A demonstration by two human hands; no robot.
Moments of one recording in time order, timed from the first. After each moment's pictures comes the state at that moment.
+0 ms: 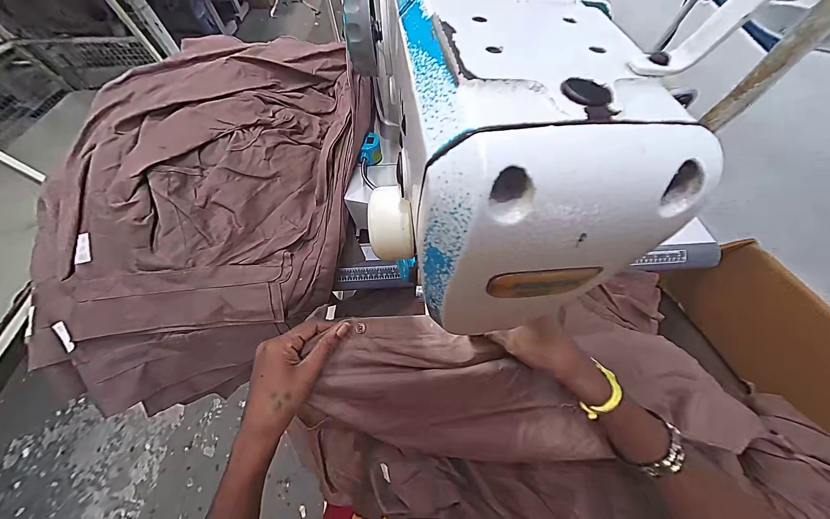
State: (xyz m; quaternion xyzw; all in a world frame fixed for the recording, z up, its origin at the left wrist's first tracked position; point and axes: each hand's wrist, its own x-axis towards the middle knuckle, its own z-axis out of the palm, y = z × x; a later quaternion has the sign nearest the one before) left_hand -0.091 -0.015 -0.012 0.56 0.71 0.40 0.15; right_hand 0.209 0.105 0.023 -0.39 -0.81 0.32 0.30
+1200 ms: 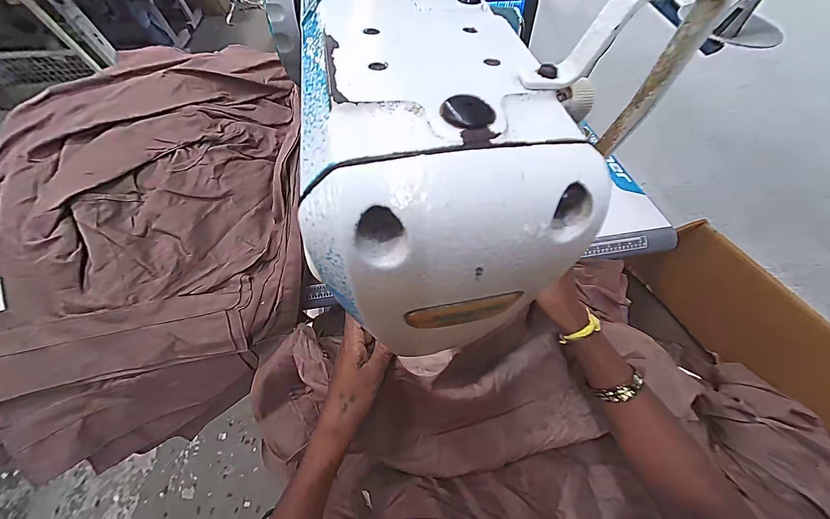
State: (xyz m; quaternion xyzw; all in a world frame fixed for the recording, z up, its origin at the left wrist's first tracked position) left_hand 0.009 0.030 -0.013 0.47 0.61 0.51 0.39; right_hand 0.264 0.175 -0.003 -0.49 -0.78 0.05 0.39
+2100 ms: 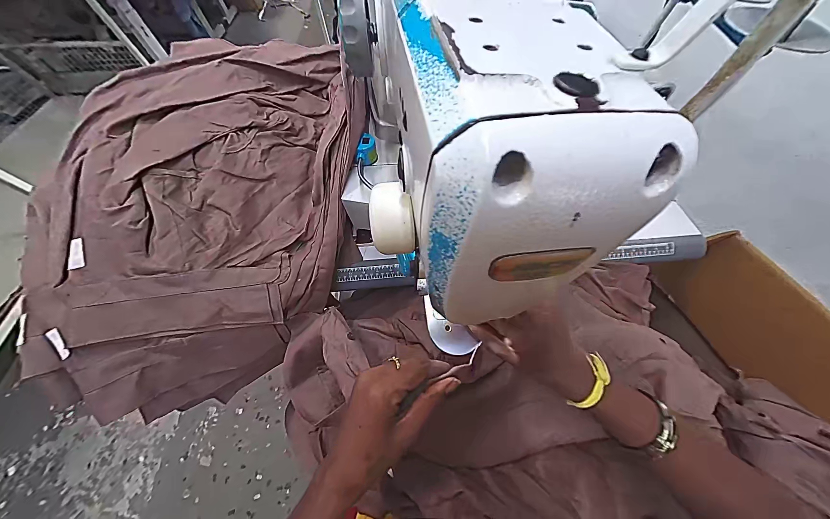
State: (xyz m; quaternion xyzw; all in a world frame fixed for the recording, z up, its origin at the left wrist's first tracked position) left_hand 0.002 -0.019 0.002 0.71 0.47 0.49 0.18; right_hand 0.201 0.099 0.024 -0.22 -0.88 -0.12 0.40
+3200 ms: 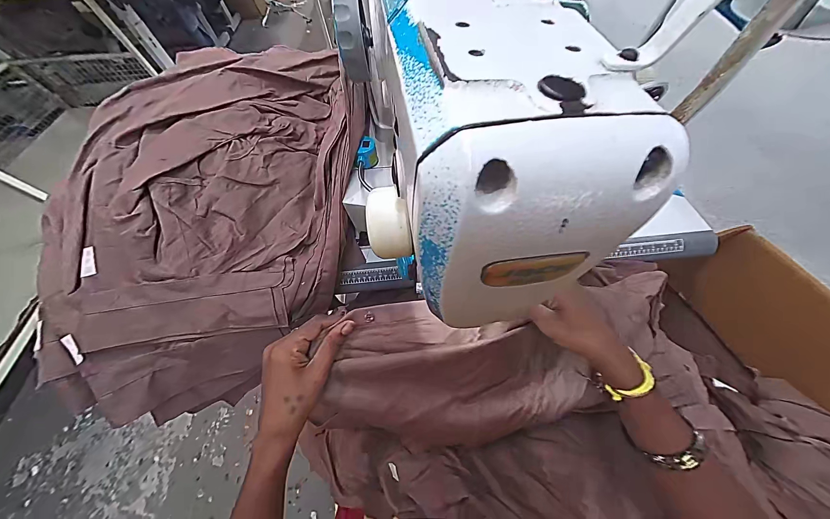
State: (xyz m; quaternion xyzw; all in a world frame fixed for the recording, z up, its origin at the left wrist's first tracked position) left_hand -0.084 -0.011 -0.013 0.57 0.67 0.46 0.10; right_hand 0.242 0.124 0.021 -0.38 -0.82 0.30 0.32
